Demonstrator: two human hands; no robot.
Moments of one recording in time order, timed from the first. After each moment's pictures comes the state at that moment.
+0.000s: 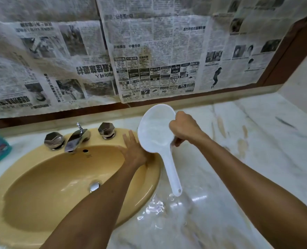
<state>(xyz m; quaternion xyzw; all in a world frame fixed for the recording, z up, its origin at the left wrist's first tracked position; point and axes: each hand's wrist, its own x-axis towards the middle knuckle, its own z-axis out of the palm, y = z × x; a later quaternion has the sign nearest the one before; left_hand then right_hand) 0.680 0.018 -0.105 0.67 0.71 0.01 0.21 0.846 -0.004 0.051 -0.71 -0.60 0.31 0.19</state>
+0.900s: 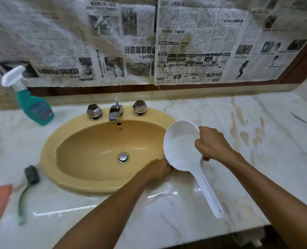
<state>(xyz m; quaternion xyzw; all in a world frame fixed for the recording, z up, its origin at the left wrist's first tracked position) 0.605 -0.128 -0.126 0.75 0.53 0.04 0.40 0.788 -0.129 0.036 -0.72 -0.67 0.16 0.04</state>
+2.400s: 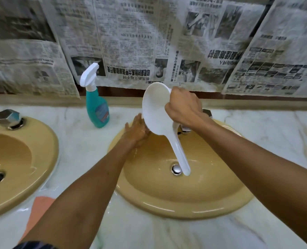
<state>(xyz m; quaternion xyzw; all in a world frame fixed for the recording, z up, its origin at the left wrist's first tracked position) 0.291 0.018 -0.108 0.72 0.66 0.08 0.21 0.447 0.005 0.059 -0.64 -0.76 0.02 0.12</state>
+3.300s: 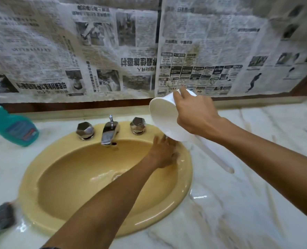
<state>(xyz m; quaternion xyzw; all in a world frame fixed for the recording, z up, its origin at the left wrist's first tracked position) 0.627 0.029 -0.101 0.88 0.47 -0.05 0.06 0.729 0.017 0.100 -0.59 -0.79 -0.13 -0.04</state>
